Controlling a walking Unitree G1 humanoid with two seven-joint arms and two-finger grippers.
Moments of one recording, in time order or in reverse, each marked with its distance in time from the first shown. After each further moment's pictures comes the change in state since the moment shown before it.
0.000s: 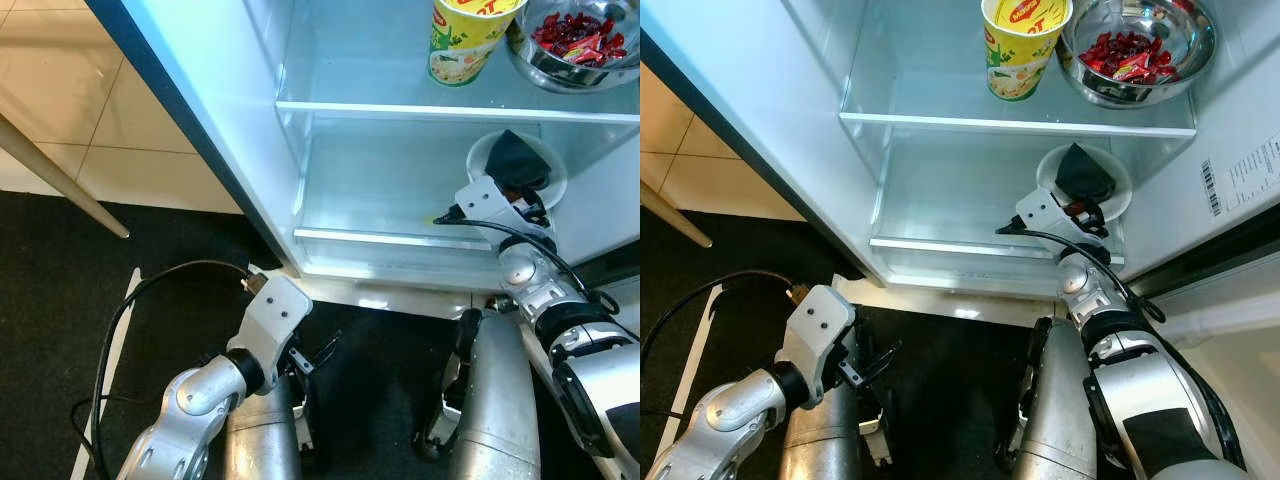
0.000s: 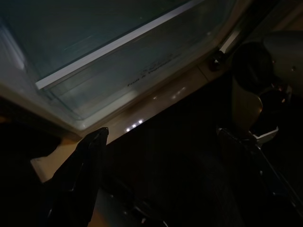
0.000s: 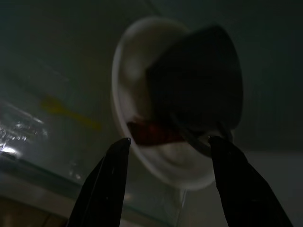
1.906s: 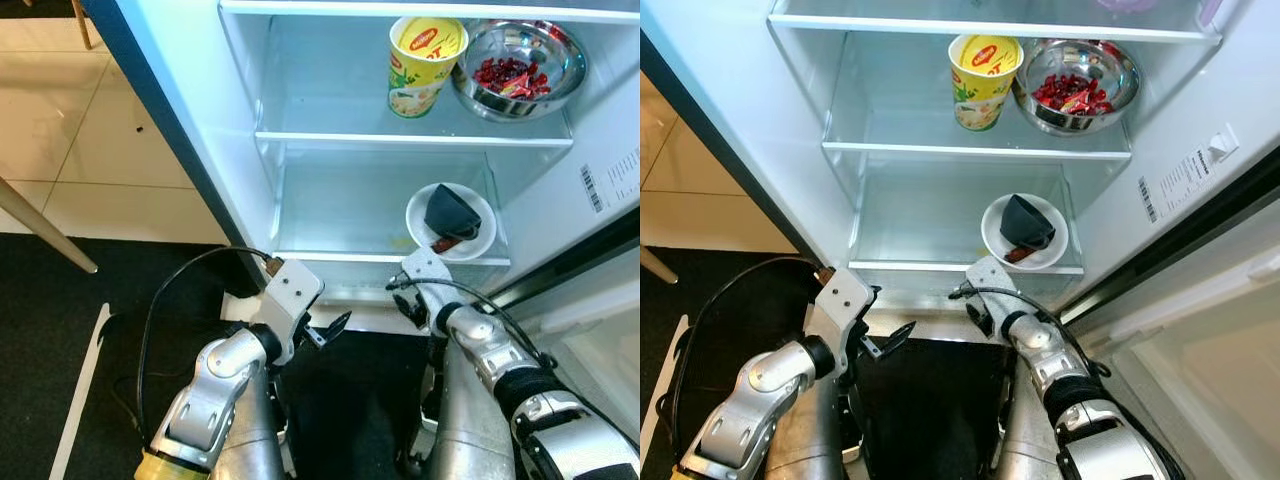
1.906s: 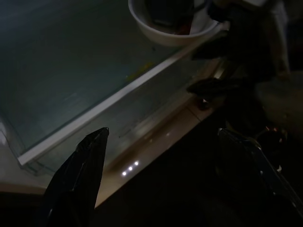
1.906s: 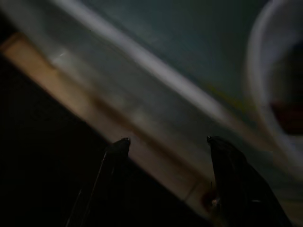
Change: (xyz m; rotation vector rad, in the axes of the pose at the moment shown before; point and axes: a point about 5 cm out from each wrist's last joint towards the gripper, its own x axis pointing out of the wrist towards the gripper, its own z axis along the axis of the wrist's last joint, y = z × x) left arm 0.037 0.016 -0.011 0.012 -0.077 -0.025; right arm -0.048 0.099 -0.010 0.240 0.033 0.673
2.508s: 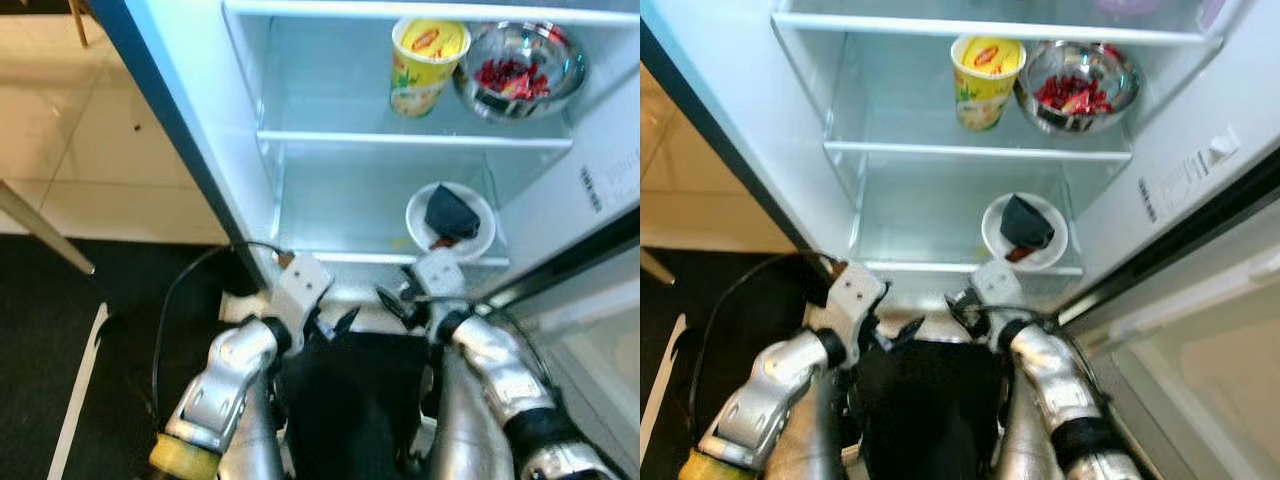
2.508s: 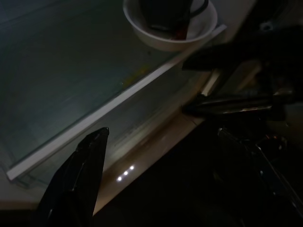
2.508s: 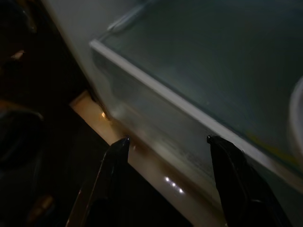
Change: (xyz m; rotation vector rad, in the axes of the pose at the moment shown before) left arm 0.017 0.004 -0.002 -0.004 -0.003 -0.020; right arm -0.019 0.033 0.008 0.087 -0.231 0.206
